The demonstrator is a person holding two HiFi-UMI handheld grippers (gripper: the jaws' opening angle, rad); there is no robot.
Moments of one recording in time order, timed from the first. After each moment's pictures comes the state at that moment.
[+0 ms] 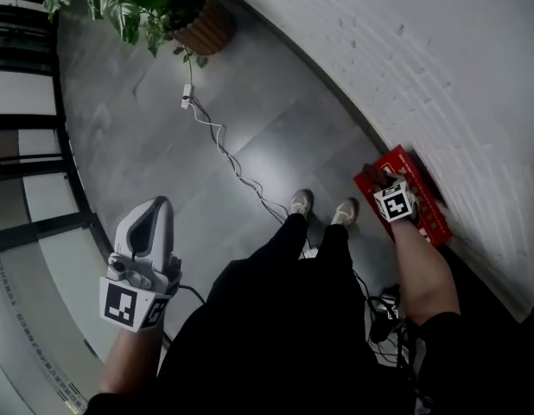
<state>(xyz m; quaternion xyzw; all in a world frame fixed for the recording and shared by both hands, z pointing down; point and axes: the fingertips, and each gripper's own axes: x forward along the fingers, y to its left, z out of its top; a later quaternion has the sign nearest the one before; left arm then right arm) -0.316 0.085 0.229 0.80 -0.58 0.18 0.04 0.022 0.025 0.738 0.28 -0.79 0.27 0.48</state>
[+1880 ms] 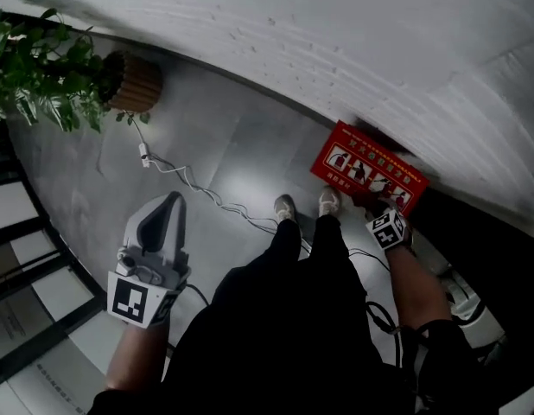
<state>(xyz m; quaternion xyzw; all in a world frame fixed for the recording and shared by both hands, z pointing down) -0.200 0.002 0.256 0.91 -0.38 0.16 0.04 0.108 0.182 0.729 0.37 -0.72 0.33 0.48</state>
